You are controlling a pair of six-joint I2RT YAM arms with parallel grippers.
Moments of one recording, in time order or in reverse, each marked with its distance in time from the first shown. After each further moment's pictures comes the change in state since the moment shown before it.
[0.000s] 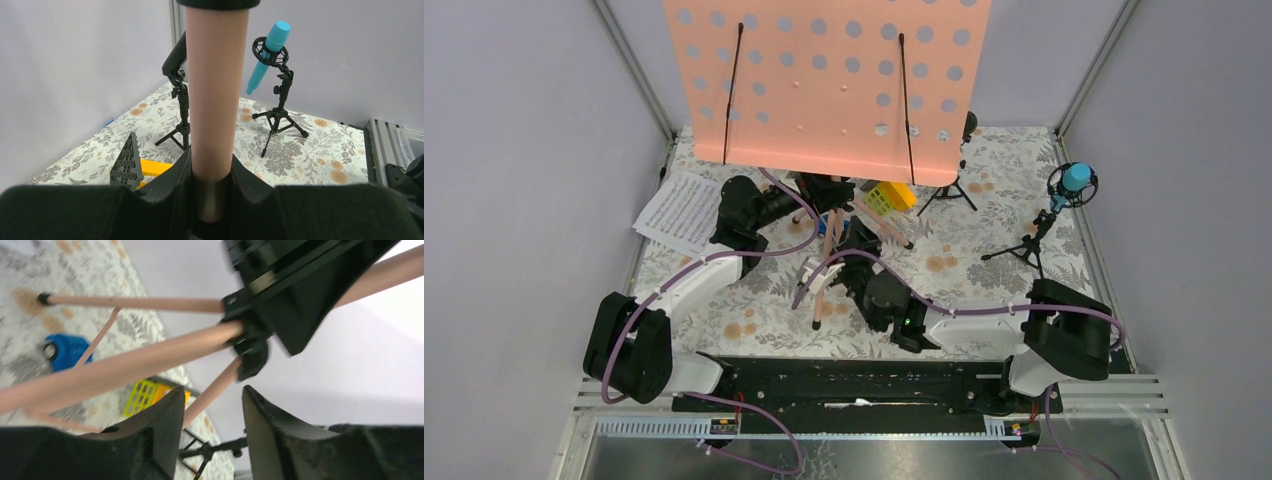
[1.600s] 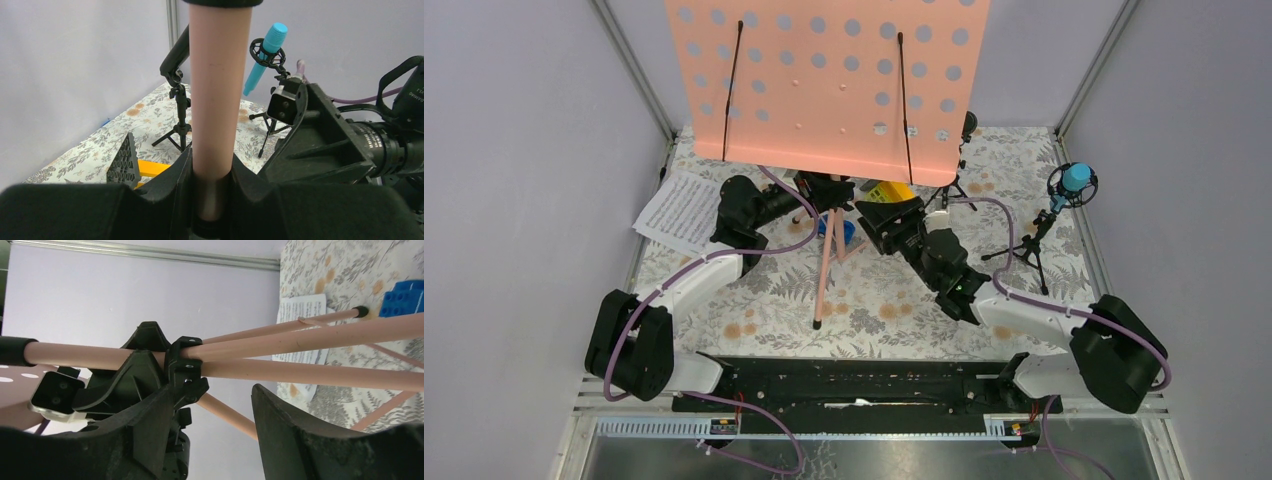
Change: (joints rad) left arm 0.011 0.015 0.002 0.031 0.016 -0.032; right arm -0.392 -0.266 -0.179 -0.192 -0.436 2.636
